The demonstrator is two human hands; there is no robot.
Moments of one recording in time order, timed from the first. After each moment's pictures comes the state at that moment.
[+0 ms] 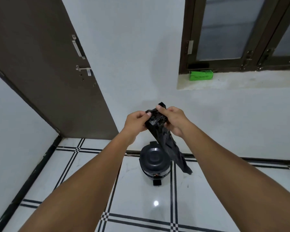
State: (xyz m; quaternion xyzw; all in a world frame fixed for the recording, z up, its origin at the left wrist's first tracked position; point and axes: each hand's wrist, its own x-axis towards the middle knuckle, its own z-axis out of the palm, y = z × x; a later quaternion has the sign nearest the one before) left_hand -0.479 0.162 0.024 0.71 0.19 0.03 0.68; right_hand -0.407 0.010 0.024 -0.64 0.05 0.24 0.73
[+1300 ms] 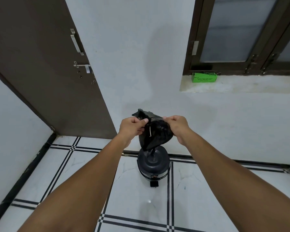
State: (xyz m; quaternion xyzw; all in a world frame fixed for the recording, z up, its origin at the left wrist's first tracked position) left_hand -0.461 0.205 -0.006 0.70 0.26 0.03 0.66; right_hand -0.388 0.025 -0.013 -0.75 0.08 0.18 0.63
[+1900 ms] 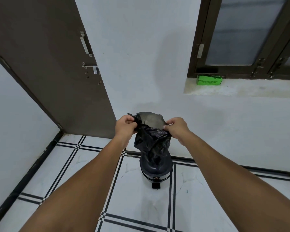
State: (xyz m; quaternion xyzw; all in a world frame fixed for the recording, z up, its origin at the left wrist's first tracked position) left_hand -0.474 0.215 -0.007 0.66 0.33 0.14 0.67; right_hand -0.391 0.025 -0.013 -0.84 0.01 0.19 0.51
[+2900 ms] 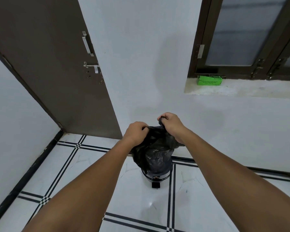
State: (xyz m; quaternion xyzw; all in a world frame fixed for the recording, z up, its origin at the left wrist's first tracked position) left_hand -0.481 0.196 -0.010 0.93 0.14 -0.01 0.34; right_hand -0.404 0.042 0.003 -0.81 -0.08 0.18 0.56
